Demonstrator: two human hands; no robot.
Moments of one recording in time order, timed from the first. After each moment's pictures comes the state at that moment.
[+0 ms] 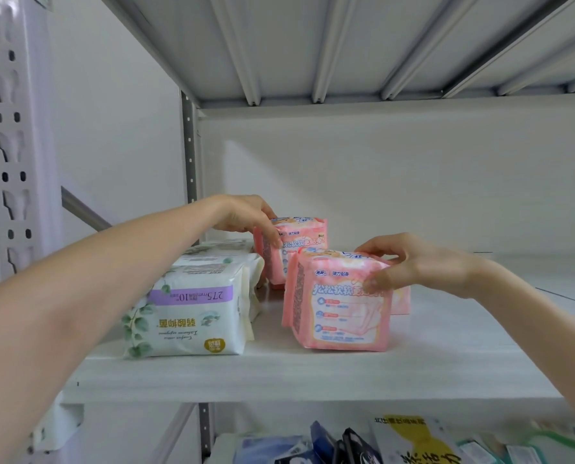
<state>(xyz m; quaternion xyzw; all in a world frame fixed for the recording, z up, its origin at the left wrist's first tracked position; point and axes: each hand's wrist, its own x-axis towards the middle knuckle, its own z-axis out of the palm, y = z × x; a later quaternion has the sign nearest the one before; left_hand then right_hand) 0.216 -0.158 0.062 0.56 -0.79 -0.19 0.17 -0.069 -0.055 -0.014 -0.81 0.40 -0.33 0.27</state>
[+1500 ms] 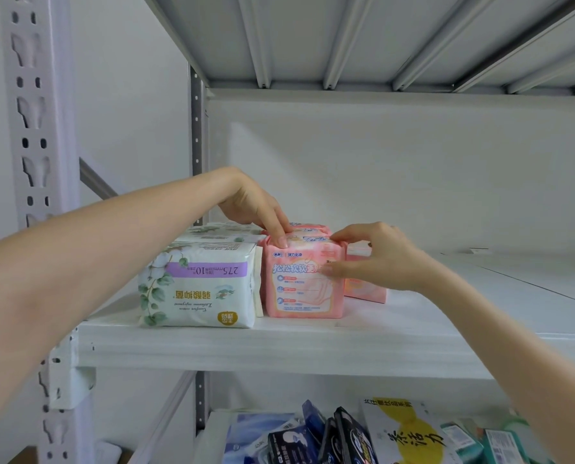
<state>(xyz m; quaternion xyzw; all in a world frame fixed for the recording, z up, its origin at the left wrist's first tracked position) 0.204 -0.101 0.065 0.56 -0.80 -0.22 -0.06 -0.020 -0.058 -0.028 -0.81 0.47 -0.35 0.02</state>
